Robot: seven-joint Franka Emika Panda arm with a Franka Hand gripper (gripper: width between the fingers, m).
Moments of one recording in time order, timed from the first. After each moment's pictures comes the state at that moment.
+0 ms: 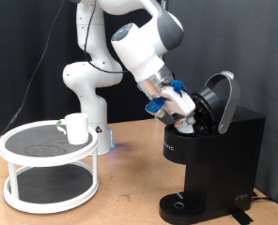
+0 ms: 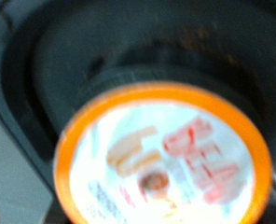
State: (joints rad) arm 0.20 -0.15 -0.13 -2.36 0.85 2.30 1.87
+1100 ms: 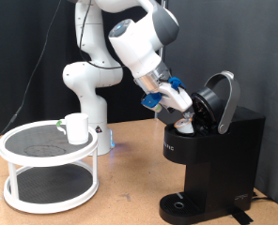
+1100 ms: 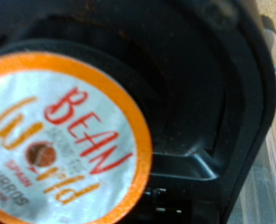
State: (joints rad) arm 0.19 -0.19 -0.13 -2.40 0.80 2.24 1.92
